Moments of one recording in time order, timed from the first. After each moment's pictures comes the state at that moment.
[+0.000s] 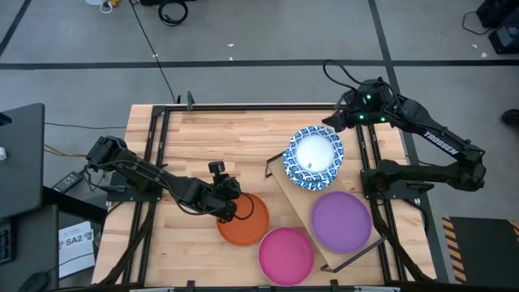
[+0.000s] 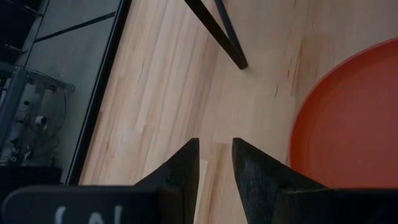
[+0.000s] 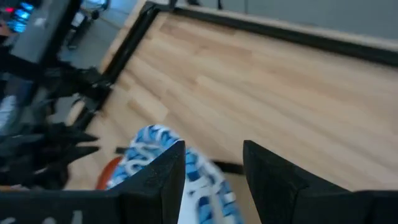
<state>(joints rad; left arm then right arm) -0.39 1.59 1.10 -0.68 -0.81 -0.30 -0.66 0.90 1.06 -0.81 -0.27 0.55</state>
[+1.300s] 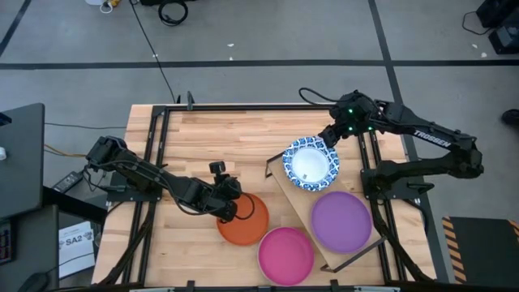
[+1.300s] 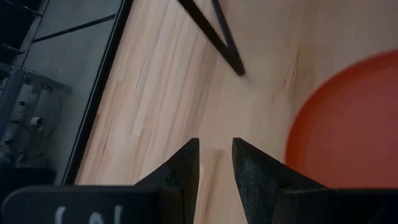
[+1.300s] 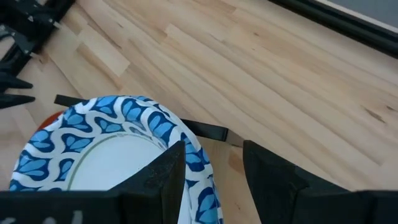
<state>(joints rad) -0.39 1.59 1.10 -0.65 -0.81 -0.30 -0.46 0.99 1.06 -0.92 -0.07 0.49</state>
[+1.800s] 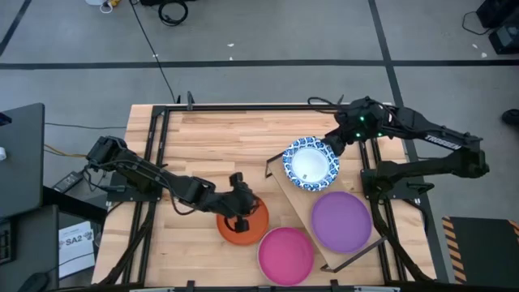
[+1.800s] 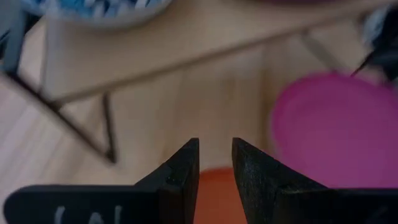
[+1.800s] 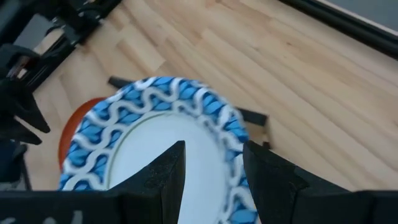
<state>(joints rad) -0.38 1.59 1.11 -0.16 -0.46 -0.30 -0.34 0.90 1.06 -0.92 -0.06 0.49</state>
